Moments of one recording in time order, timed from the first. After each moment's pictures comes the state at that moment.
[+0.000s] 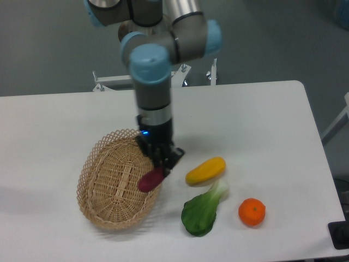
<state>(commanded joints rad) 2.14 -1.85 -1.85 -0.71 1.68 0.93</state>
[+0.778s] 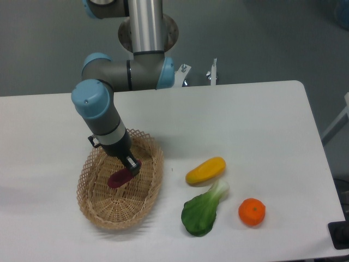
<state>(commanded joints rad) 2.06 -1.93 -1.90 -0.70 1.79 1.03</state>
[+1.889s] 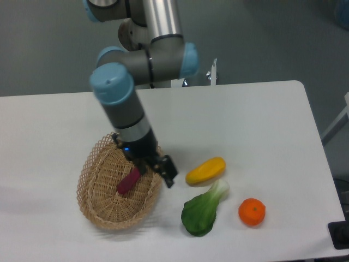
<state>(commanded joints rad) 2.31 -1.86 -1.63 -0.71 1.64 0.83</state>
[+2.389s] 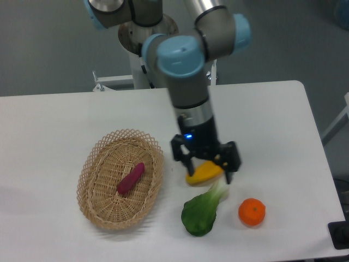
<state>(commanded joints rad) 2.53 -1.85 -1.55 -0.82 1.59 1.13</state>
